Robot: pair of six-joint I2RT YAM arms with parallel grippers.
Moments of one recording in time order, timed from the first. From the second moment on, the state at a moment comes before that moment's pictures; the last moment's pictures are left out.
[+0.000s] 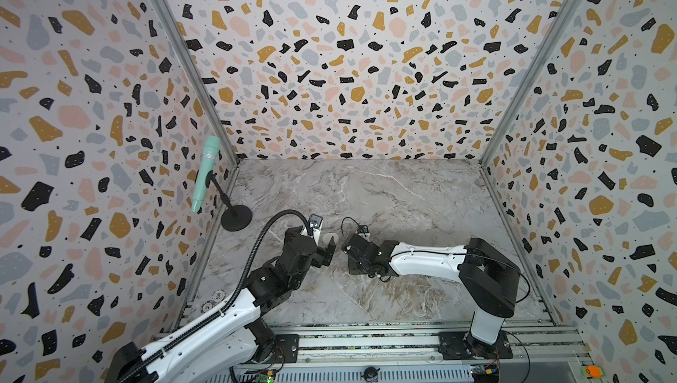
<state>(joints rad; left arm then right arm) -0.77 0.84 0.57 -0.23 -0.45 -0.07 1.07 1.80 1.12 -0.42 0.20 0.89</state>
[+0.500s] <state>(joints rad) -0.77 0.85 0.57 -0.23 -0.45 -0.07 1.07 1.80 1.12 -0.42 0.20 0.89</state>
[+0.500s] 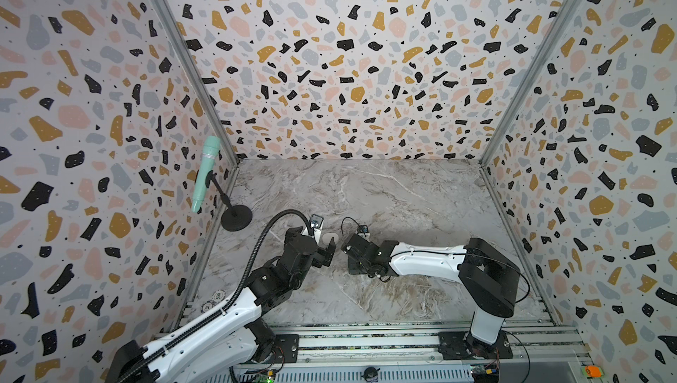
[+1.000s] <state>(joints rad) -0.77 0.85 0.57 -0.23 -0.45 -0.07 1.07 1.81 1.12 -0.42 0.20 0.90</state>
